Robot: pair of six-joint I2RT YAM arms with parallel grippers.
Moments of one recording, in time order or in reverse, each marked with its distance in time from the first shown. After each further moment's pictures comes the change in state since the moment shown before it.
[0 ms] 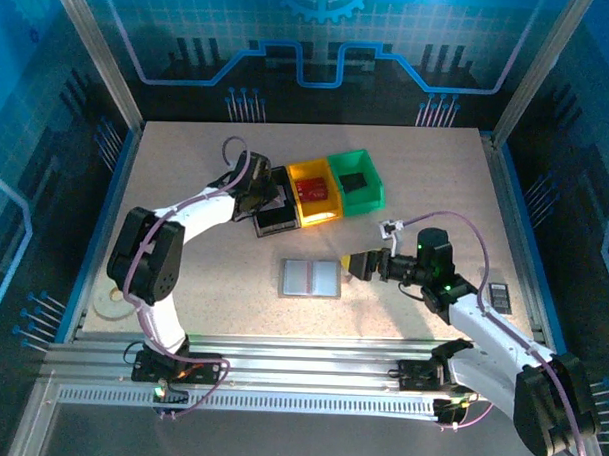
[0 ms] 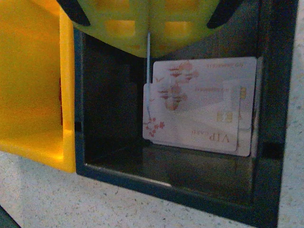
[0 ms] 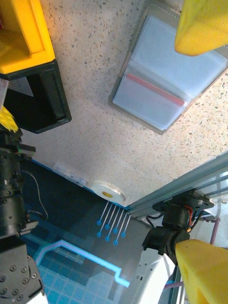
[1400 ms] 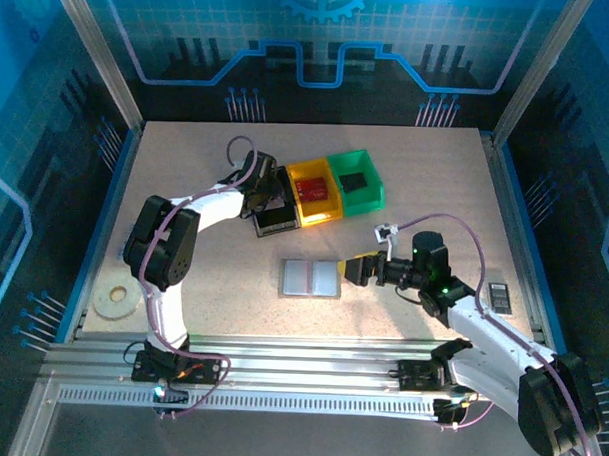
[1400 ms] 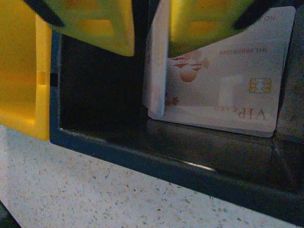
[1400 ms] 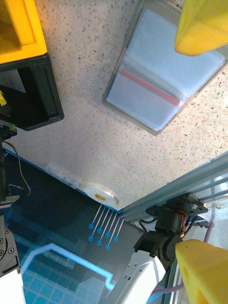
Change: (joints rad) left arm 0.001 0.125 0.059 0.070 -0.030 -0.069; right arm 0.051 -0.010 -0.013 -0.003 0.041 -0.020
